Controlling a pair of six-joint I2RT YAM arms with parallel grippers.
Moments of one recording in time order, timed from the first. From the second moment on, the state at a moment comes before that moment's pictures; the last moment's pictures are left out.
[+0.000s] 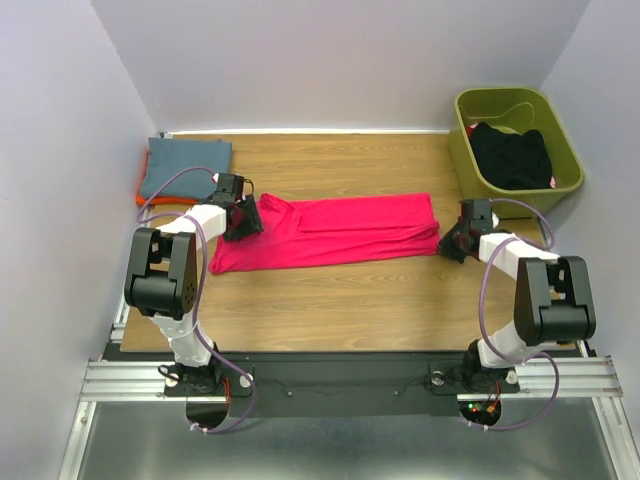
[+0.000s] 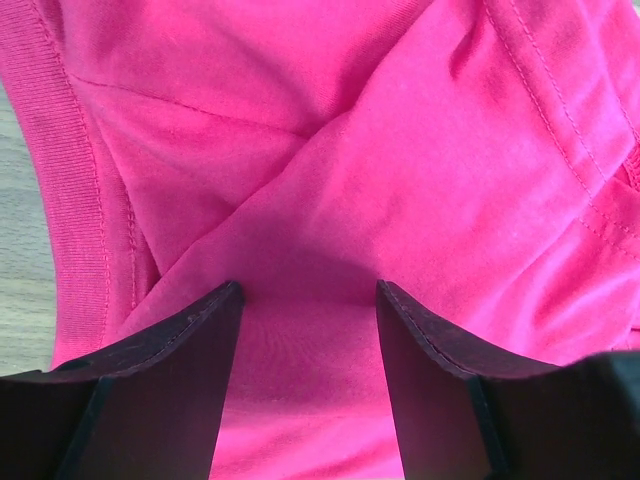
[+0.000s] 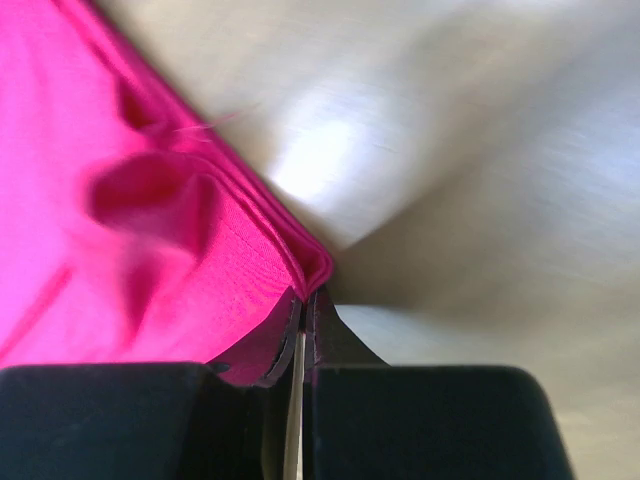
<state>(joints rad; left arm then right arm) -0.15 1.74 1.04 -0.31 -0.06 -0.42 0.01 1.54 0.76 -0.18 0.04 0.77</state>
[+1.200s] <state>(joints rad) -0.19 1.54 1.04 -0.38 0.00 -0.43 0.07 1.45 1.01 -0.40 -0.06 0.43</state>
